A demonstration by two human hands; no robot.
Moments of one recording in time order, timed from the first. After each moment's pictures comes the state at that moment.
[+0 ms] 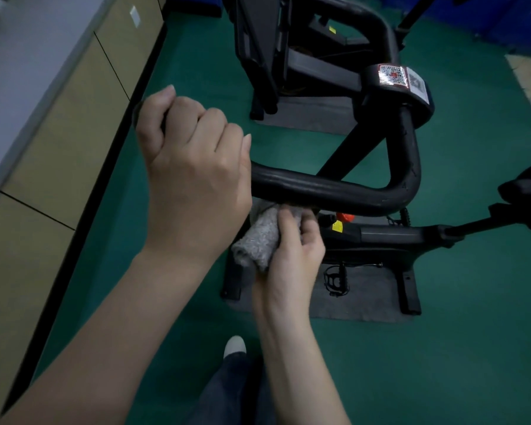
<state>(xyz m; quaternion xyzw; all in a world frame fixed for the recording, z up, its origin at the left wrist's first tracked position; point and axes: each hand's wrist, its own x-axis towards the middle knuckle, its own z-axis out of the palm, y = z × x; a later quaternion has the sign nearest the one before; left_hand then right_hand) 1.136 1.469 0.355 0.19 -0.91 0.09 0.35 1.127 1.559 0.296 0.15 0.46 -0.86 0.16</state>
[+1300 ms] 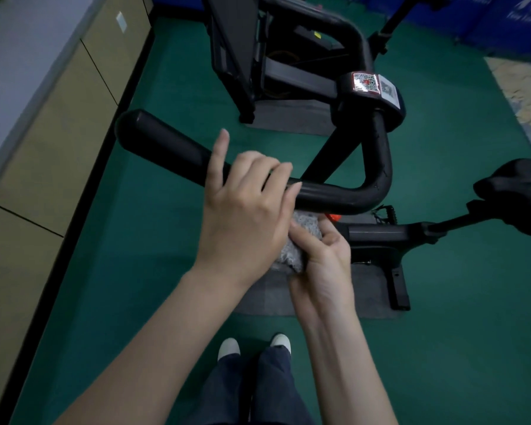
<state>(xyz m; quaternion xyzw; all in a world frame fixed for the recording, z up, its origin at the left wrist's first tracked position) 1.125 1.518 0.336 0.12 -0.96 -0.04 0.26 1.103 1.614 0.313 0.10 0.43 -0.86 0.27</state>
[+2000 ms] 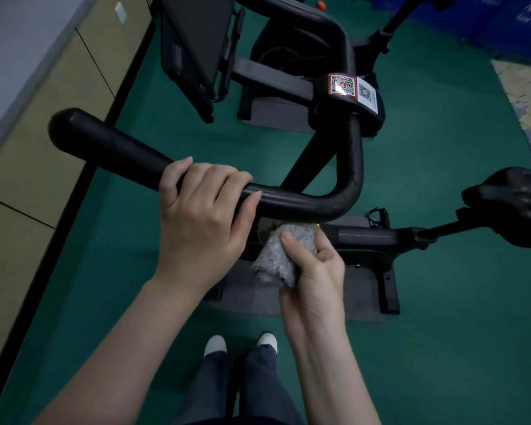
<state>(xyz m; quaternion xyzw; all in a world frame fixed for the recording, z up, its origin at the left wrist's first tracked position) 1.116 1.524 0.318 0.16 -0.94 -0.02 0.31 1.083 1.649 0.311 0.15 0.45 -0.85 0.24</state>
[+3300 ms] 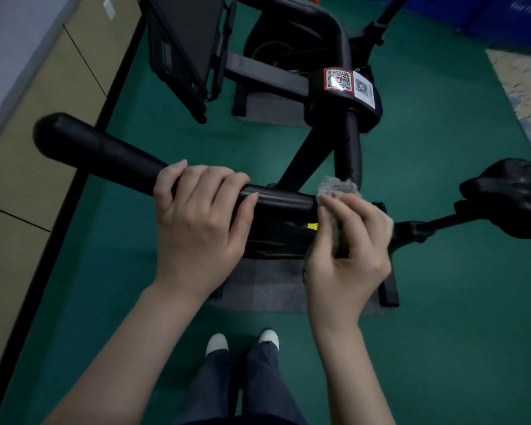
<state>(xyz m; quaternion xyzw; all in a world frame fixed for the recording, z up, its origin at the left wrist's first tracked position) 1.115 1.524 0.315 0.16 -0.94 -0.02 0.31 1.062 1.661 0.307 -0.17 0.81 -0.49 -0.26</state>
